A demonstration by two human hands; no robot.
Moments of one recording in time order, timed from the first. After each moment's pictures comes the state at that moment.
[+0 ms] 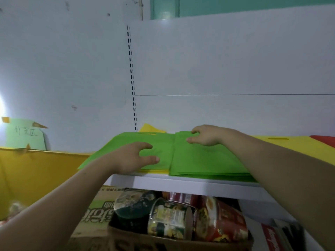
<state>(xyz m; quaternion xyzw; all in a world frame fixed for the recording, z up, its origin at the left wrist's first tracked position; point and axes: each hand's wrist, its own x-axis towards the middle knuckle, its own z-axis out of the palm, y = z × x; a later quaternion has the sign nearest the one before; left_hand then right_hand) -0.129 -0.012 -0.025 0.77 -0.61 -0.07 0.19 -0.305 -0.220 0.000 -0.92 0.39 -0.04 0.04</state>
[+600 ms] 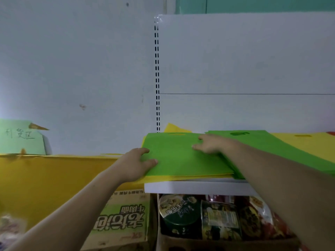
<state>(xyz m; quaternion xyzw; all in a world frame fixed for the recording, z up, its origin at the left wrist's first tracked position) 0.016 0.025 -0.044 0.77 -0.58 -0.10 0.26 -0.177 -0.161 -0.022 -0.86 0.50 -0.03 0.06</state>
